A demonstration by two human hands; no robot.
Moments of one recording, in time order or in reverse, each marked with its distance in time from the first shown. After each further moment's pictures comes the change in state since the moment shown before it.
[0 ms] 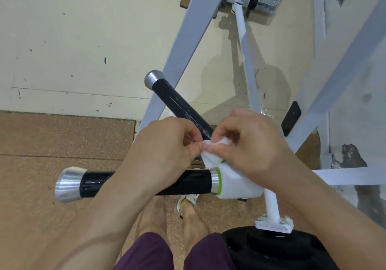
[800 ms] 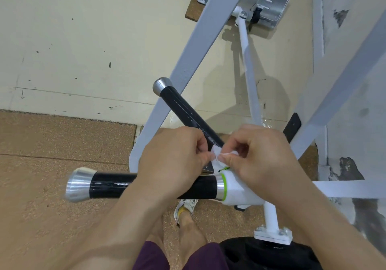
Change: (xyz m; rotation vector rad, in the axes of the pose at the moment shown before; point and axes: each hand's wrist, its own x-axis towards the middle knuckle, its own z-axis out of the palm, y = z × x) left_hand -0.002 0.003 0.010 0.081 0.091 -0.028; right_hand -0.008 -0.006 0.000 -0.027 0.041 0.085
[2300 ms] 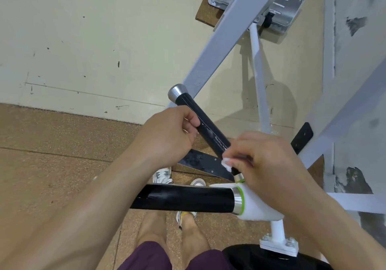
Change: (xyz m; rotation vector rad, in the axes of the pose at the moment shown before) left_hand 0.037 -0.037 -0.033 -0.294 -0.075 -0.086; right_hand 0.014 -0.004 0.006 -0.111 -0.009 -0.265
